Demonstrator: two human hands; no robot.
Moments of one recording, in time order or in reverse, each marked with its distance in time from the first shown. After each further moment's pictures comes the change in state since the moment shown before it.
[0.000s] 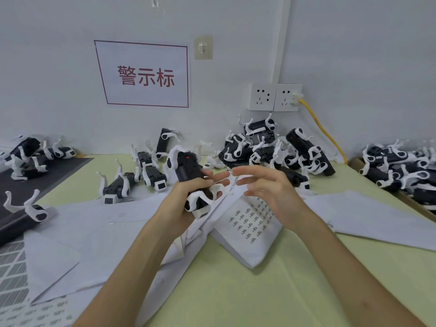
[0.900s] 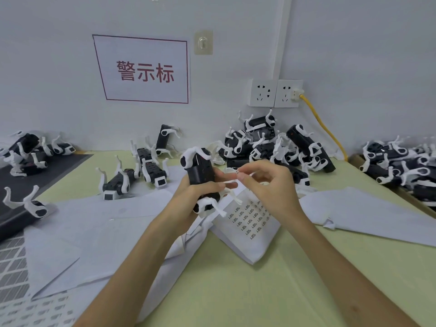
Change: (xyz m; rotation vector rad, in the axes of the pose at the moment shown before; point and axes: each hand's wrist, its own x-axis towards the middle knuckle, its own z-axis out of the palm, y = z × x) left_hand -0.001 -0.005 0.012 0.262 -0.042 0.138; right_hand -0.006 -0.001 0.018 -0.429 0.334 -0.232
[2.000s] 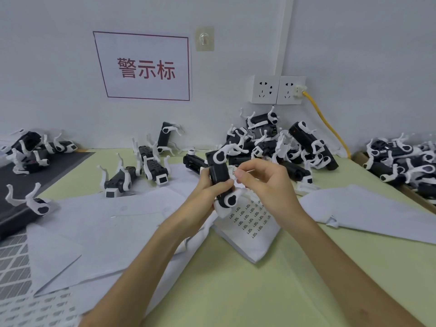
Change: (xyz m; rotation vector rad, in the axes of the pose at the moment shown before) left_hand 0.012 -0.024 0.009 0.006 0.076 -0.117; right_hand -0.003 -0.011 0.007 0.187 -0.094 0.082
